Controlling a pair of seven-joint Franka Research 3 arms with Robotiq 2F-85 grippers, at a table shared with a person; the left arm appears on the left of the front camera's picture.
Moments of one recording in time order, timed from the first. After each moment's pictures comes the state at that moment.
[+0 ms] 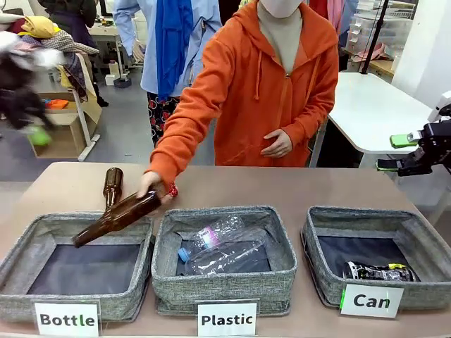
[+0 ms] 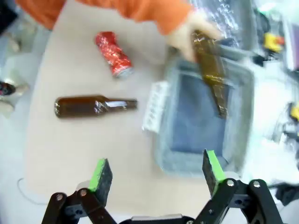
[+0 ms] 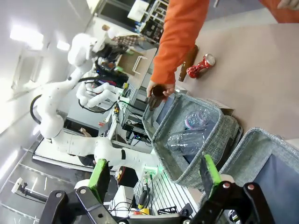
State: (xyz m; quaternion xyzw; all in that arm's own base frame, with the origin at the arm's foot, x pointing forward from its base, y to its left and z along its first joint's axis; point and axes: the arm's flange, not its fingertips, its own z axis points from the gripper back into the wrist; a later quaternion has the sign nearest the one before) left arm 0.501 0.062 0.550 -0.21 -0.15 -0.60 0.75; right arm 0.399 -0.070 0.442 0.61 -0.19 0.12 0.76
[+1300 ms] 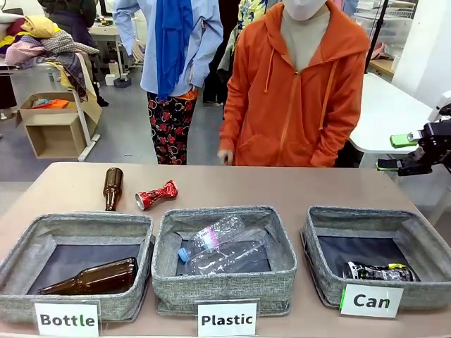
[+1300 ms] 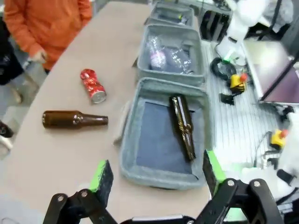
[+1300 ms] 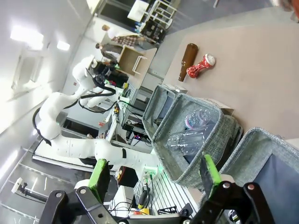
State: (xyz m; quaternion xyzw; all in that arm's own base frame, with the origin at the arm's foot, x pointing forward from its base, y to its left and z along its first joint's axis) left arm 0.415 0.164 0.528 -0.34 -0.29 -0.55 0.71; right arm 0.398 -0.070 0.442 0.61 -0.19 0.12 0.76
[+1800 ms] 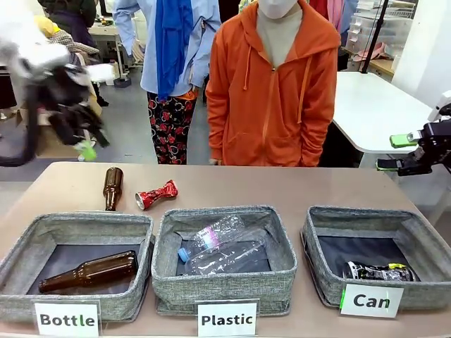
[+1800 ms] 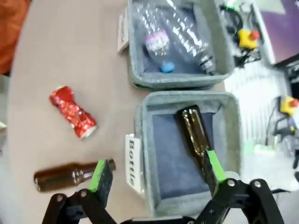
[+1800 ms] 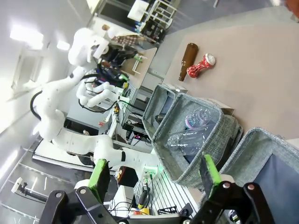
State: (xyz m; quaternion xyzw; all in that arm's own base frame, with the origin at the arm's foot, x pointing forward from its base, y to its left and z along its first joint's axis) left arm 0.519 -0.097 0.510 -0.23 -0.10 -0.68 0.69; right arm 0.398 -0.069 0.442 0.61 -0.19 0.12 0.76
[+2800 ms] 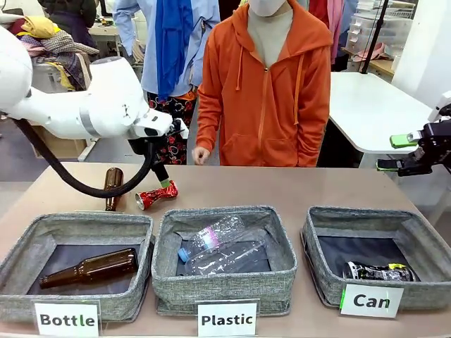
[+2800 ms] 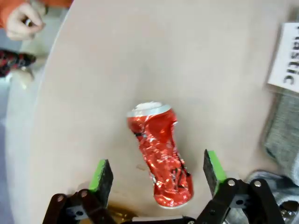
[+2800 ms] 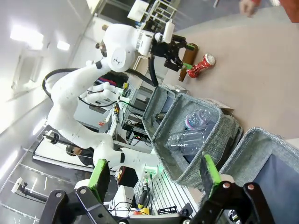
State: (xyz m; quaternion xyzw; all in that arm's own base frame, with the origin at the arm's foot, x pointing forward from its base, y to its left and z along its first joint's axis) left arm 0.607 -0.214 0.363 -0.04 -0.12 -0.52 0.84; right arm 0.398 -0.070 0.442 0.61 -0.19 0.12 0.76
